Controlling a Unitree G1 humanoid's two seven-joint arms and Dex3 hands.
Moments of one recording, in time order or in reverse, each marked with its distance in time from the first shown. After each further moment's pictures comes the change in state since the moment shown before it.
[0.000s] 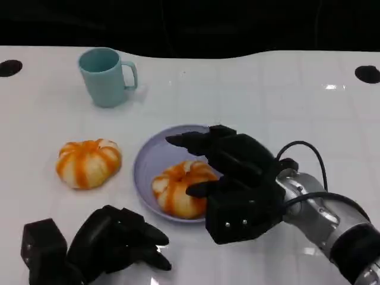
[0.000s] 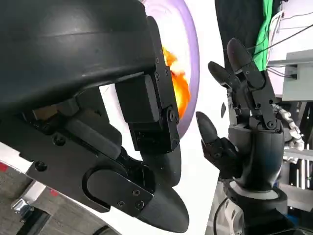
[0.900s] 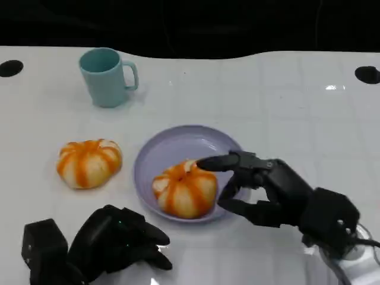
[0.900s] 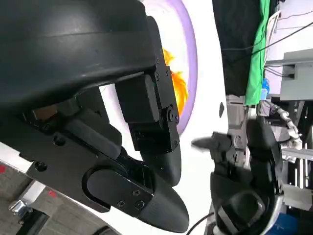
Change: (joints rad) left arm -0.003 -0.003 -0.001 0.005 0.000 -0.010 0.000; right arm 0.406 -0.001 -0.270 -0.354 0.645 -0.049 0.363
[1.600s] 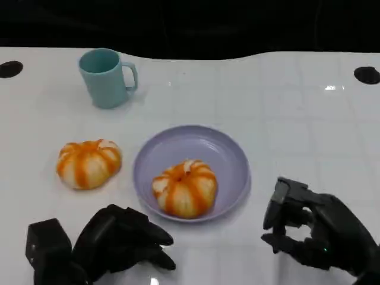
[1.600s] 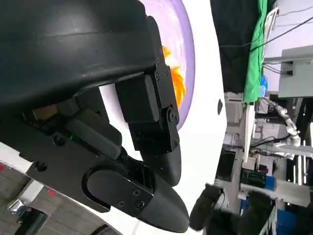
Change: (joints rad) left arm -0.002 -0.010 -0.006 -0.001 0.003 -0.001 0.003; right arm 0.338 -0.084 -0.106 -0.377 0.083 0.117 0.057
